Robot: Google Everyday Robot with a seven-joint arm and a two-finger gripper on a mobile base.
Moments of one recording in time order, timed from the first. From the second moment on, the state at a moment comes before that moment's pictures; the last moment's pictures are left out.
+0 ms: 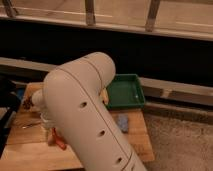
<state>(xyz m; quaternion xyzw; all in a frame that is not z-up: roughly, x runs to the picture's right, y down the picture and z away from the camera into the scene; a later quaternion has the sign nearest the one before) -0.279 0.243 0.796 -0.46 0.17 0.39 0.78</state>
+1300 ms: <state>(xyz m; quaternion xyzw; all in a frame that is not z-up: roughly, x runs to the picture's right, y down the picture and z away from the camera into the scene) -0.295 0.201 0.754 -0.42 0.08 0.39 0.81</state>
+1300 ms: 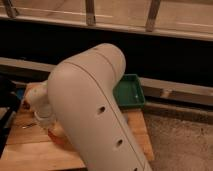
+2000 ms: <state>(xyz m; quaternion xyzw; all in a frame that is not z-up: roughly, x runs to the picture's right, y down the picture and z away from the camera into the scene) -0.291 0.152 0.739 -0.39 0.02 0.41 0.82</state>
